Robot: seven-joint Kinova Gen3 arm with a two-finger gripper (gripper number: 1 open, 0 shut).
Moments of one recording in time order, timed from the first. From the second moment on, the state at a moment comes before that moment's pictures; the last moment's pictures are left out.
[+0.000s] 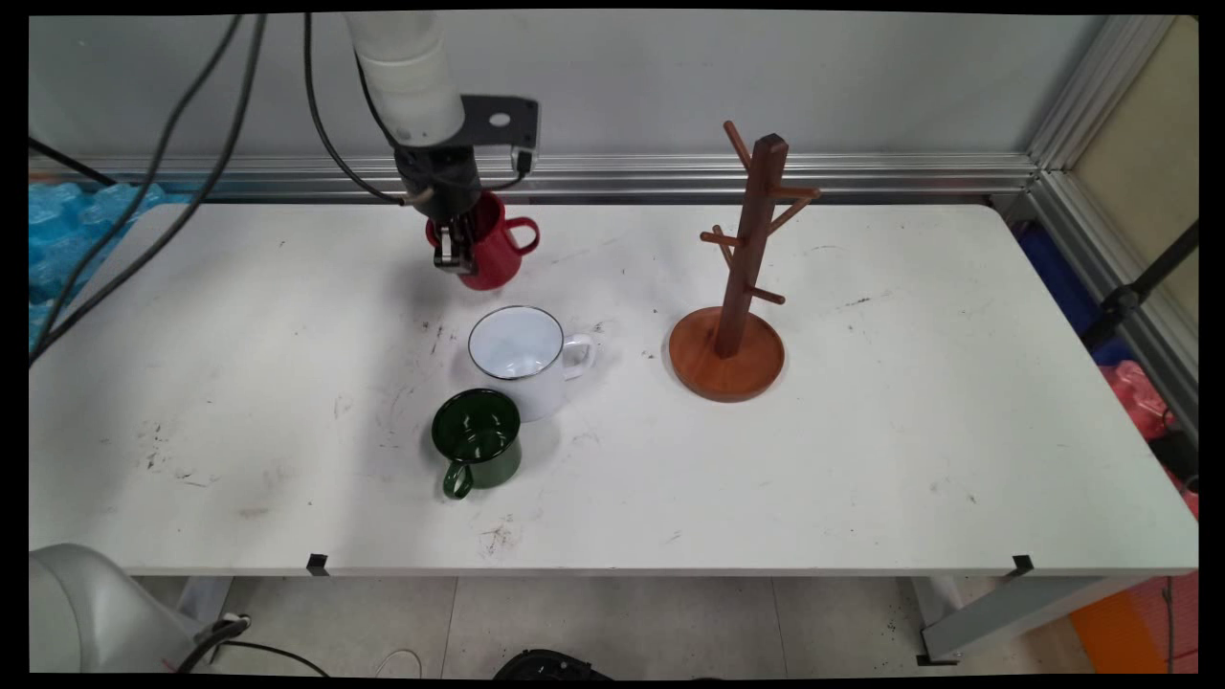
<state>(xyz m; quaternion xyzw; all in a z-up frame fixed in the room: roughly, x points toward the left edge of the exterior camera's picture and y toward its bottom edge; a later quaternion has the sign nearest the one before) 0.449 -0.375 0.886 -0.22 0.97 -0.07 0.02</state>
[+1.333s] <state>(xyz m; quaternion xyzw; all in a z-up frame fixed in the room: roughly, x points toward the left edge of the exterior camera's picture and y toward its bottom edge) 0.435 -0.410 0.825 -0.18 0.98 -0.04 0.06</state>
